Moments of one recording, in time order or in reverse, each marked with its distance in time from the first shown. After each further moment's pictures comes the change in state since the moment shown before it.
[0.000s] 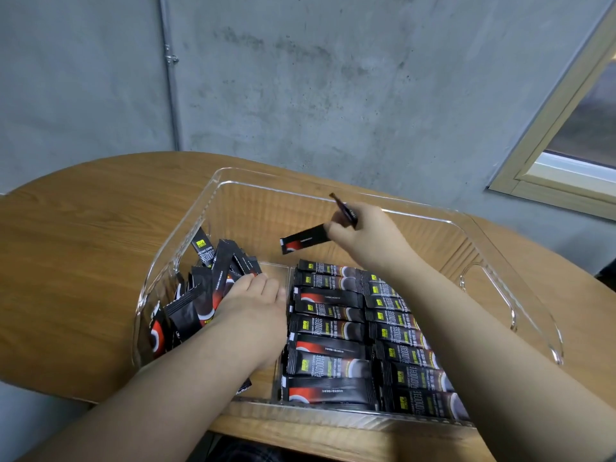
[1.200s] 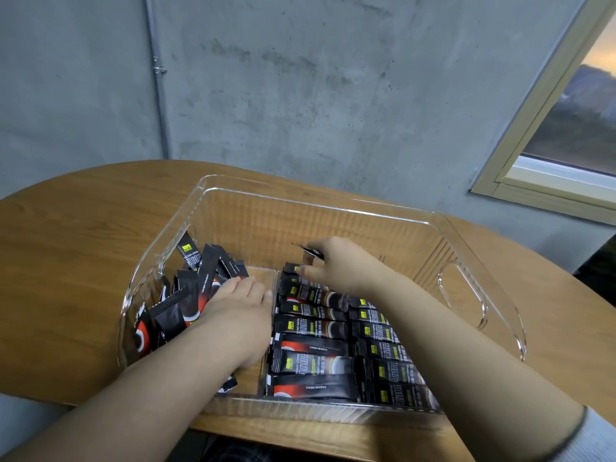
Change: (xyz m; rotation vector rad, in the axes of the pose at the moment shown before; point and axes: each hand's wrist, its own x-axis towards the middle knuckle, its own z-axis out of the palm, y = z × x) left_hand 0.002 0.000 -0.001 0.013 -0.028 -0.012; right_hand -0.008 0.009 0.009 -0.332 -0.330 -0.047
